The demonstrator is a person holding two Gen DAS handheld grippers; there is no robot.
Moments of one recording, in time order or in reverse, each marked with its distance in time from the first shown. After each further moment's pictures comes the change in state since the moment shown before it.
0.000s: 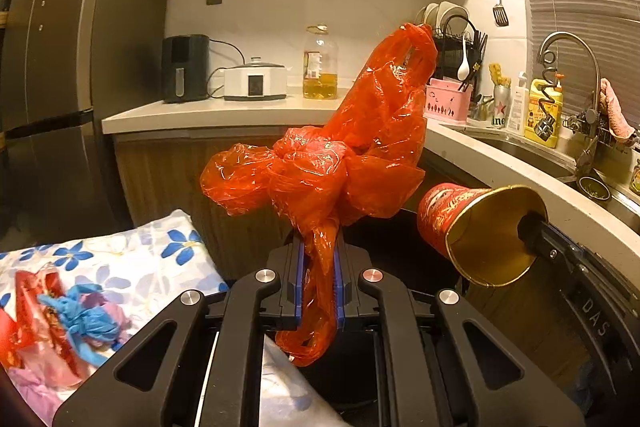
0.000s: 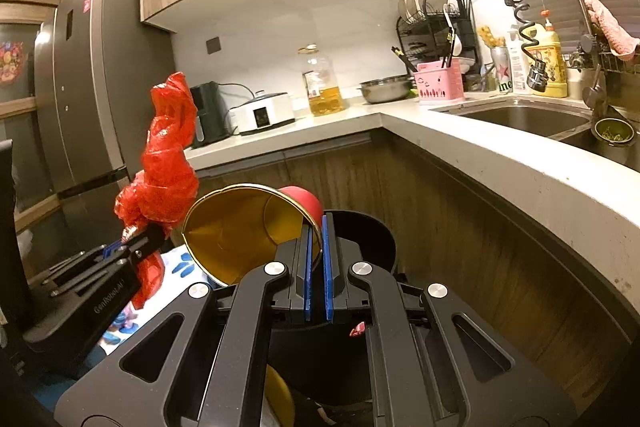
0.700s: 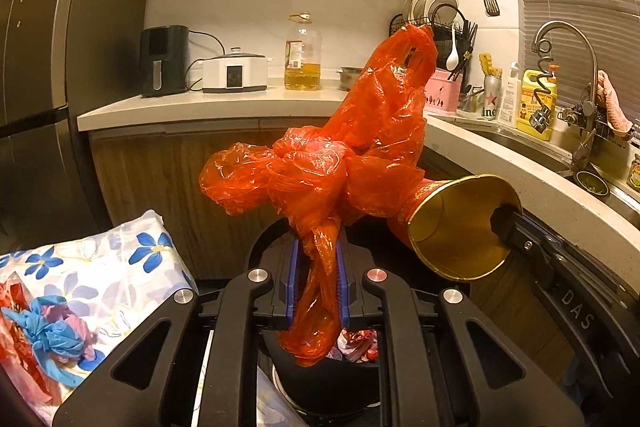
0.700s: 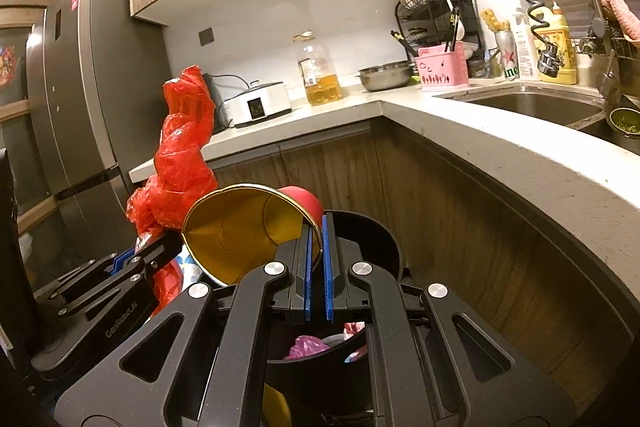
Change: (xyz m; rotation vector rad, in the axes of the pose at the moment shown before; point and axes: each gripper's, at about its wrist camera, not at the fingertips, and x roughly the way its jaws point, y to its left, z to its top) left arm 0.037 -0.010 0.002 0.013 0.028 -0.056; right arm 0.042 -0.009 0.004 0.025 0.044 0.009
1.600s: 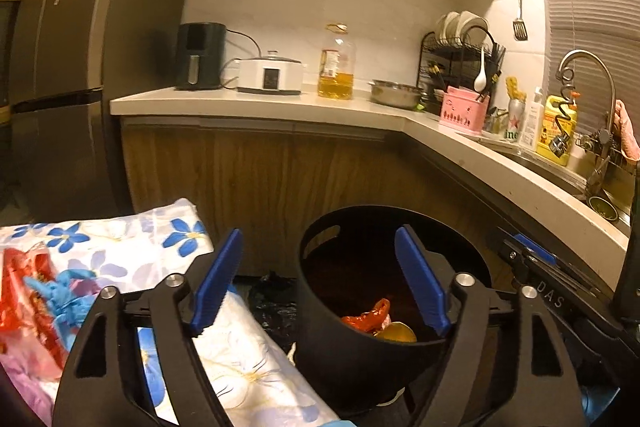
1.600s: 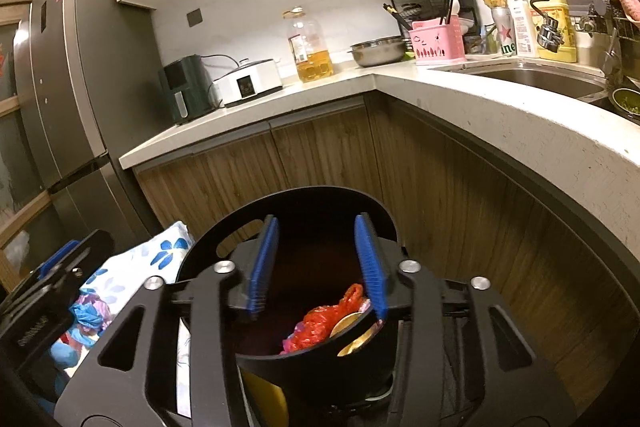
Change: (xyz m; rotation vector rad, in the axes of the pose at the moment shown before) left arm -0.030 0.034 -0.010 -0.094 -0.043 0.077; right arm 0.020 -0.004 -0.012 0.022 0.078 -0.025
